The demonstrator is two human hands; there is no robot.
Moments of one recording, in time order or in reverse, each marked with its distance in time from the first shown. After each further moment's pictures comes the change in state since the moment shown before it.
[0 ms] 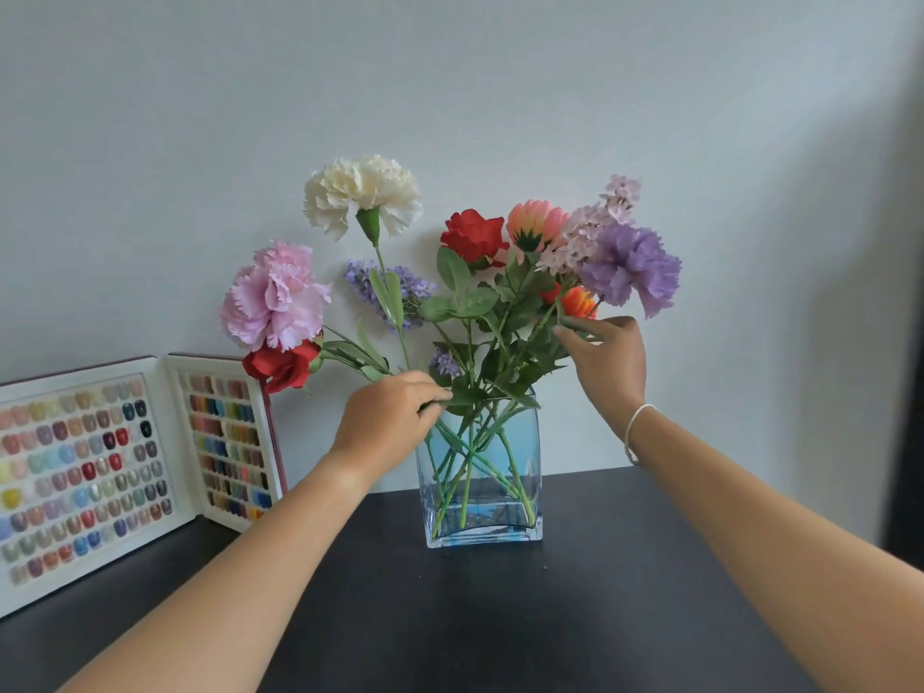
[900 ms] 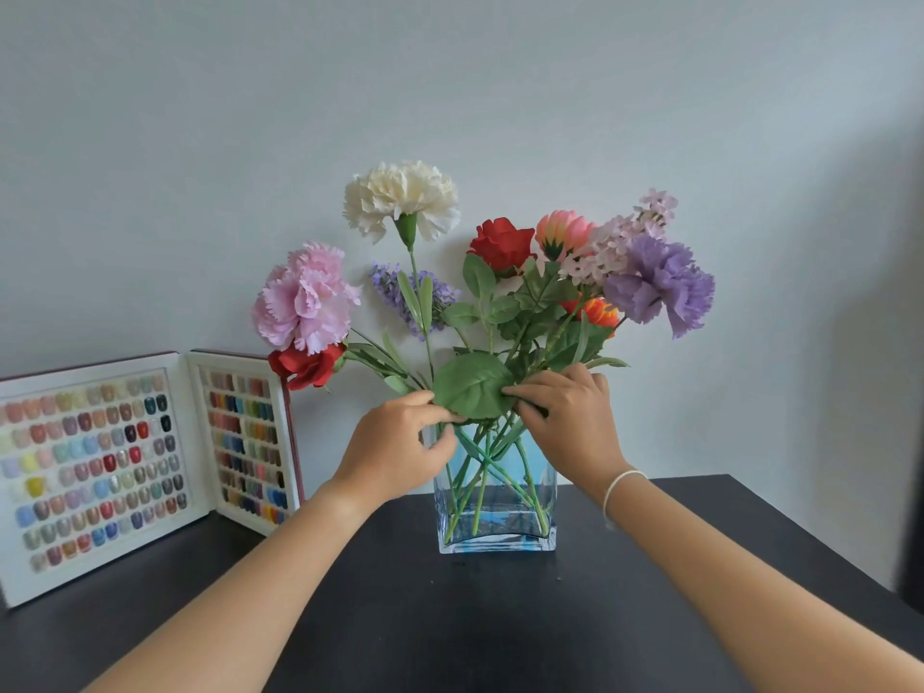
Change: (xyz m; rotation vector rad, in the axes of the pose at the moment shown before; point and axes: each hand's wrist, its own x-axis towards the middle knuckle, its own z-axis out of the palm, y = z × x) left_hand -0.024 -0.008 0.001 -0.220 0.060 -0.020; right_hand -0.057 0.002 0.025 -0.404 -0.109 -0.678
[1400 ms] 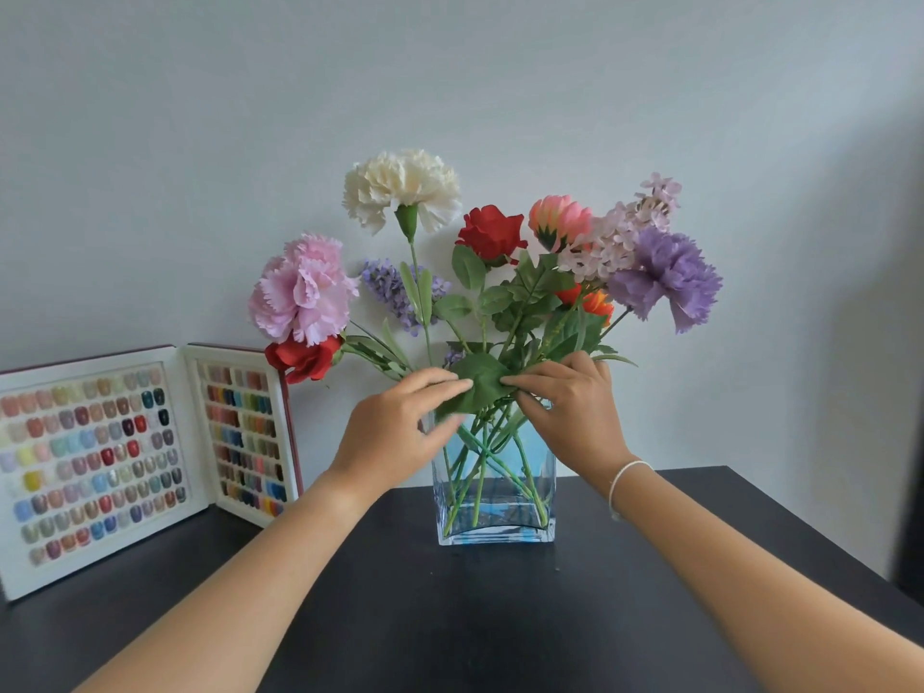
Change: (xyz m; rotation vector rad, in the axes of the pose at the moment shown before) left_hand 0.000 0.009 -0.010 0.083 0.051 0.139; right_hand 0.001 0.001 -0.005 0.041 0.053 -0.072
